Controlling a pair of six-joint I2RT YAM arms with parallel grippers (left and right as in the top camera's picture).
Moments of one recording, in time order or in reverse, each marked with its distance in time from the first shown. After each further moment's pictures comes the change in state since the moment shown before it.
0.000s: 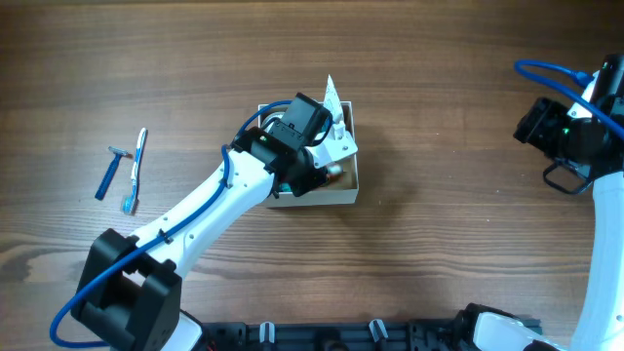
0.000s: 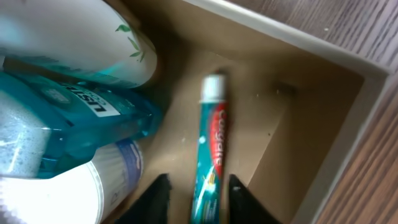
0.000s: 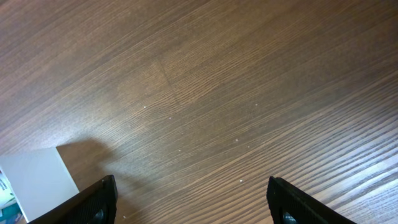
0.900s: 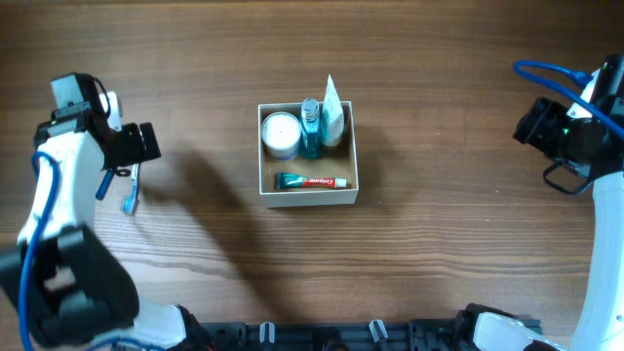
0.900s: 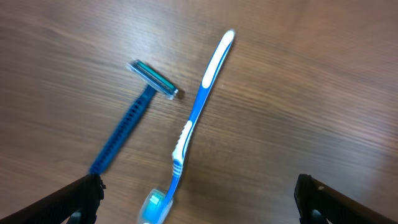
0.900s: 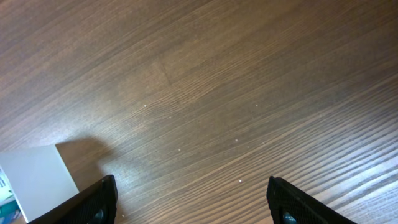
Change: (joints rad) left arm 0.933 0.037 0.003 -0.076 -0.114 -0.490; right arm 0.000 0.000 0.000 0.000 -0.003 -0.015
